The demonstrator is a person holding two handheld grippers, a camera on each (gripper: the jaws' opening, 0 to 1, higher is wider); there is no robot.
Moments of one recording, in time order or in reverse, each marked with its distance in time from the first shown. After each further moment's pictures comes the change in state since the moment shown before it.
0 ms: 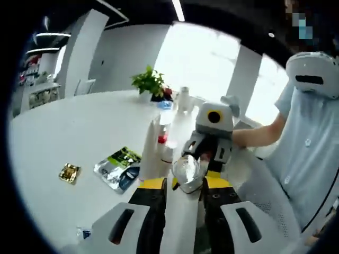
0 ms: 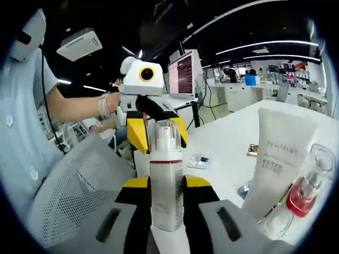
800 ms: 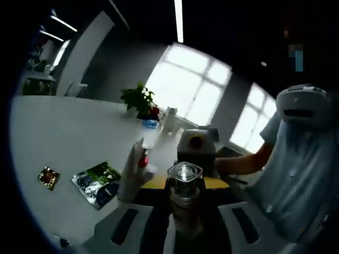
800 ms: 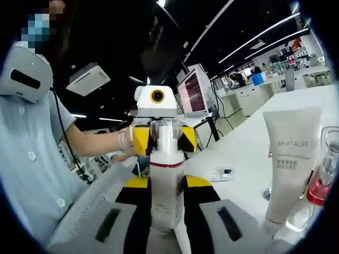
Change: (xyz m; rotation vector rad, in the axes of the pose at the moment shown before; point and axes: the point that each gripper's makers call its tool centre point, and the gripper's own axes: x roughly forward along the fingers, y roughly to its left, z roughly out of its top) left arm 0.019 -0.025 0.022 -0.077 -0.085 -0.109; right arm 0.002 0.022 0.022 0.150 -0.140 0.121
